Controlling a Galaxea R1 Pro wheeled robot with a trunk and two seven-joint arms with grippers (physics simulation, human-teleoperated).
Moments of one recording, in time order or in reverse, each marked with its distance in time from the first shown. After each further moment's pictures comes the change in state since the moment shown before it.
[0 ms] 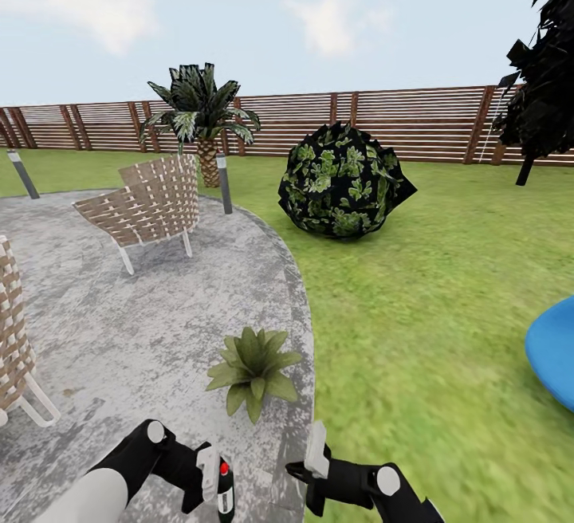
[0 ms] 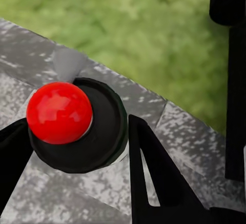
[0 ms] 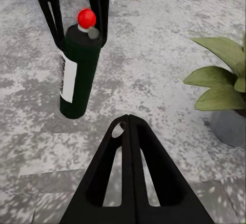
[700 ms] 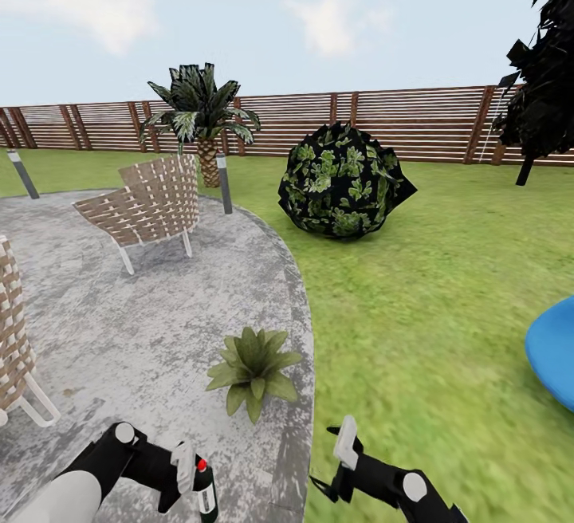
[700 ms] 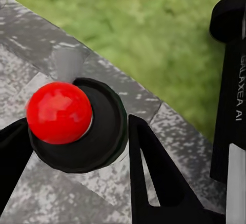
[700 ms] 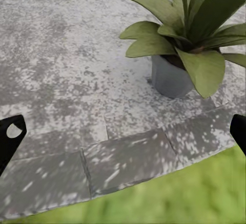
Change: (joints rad) left arm 0.000 0.078 0.163 0.001 0.015 -0.001 -0.097; right arm 0.002 -0.091 -0.024 0.036 -0.004 -0.002 -0.189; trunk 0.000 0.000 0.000
